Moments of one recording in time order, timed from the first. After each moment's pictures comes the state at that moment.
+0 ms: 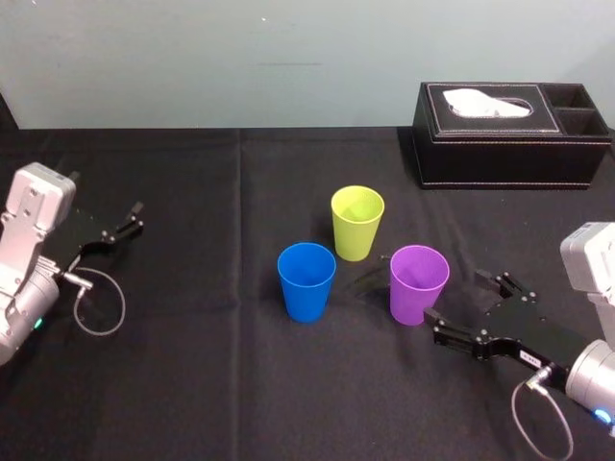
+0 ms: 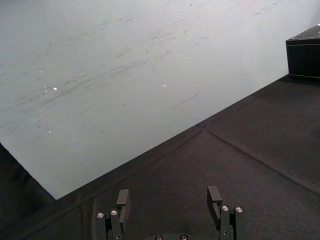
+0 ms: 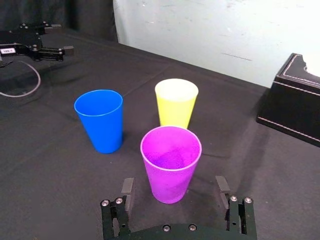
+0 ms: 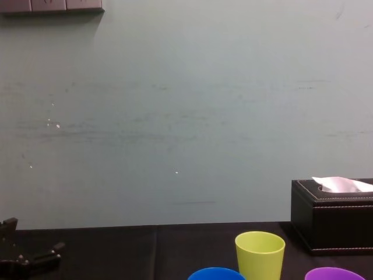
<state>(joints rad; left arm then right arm) -0.20 0.60 0.45 -1.41 -0.25 -0.12 0.03 -0.19 0.67 -0.21 -1.85 0.41 0.15 0.30</state>
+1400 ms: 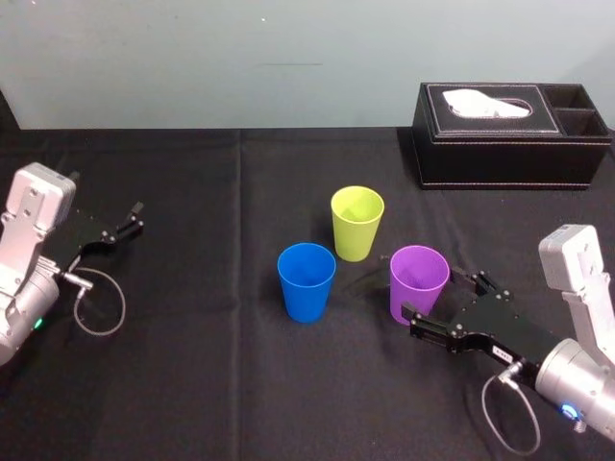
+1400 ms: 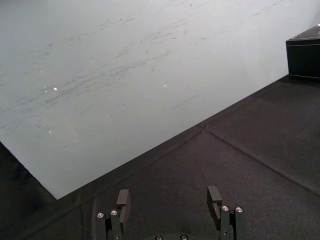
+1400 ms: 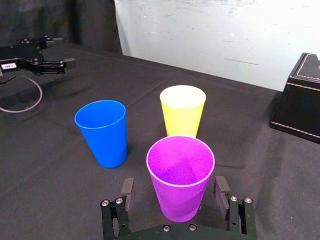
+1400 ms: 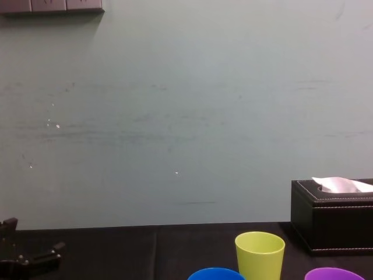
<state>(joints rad) -0.20 0.60 0.45 -1.41 -0.25 -0.12 0.03 -0.14 0.53 -0.21 -1.76 0.35 0.12 0.36</state>
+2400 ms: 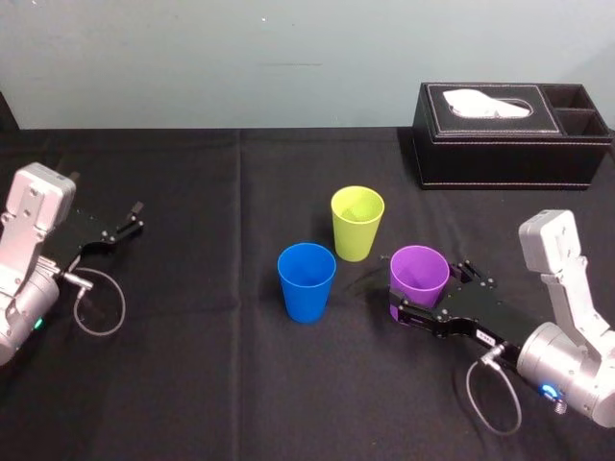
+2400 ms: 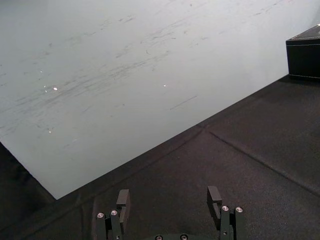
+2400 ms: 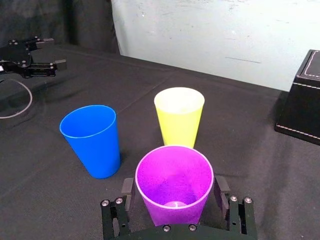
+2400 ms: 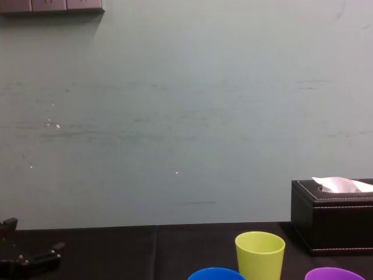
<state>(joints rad) -0.20 0.60 0.45 -1.41 -0.25 -0.12 0.03 -0.05 0.50 -0.25 -1.67 0.35 0.12 0.37</state>
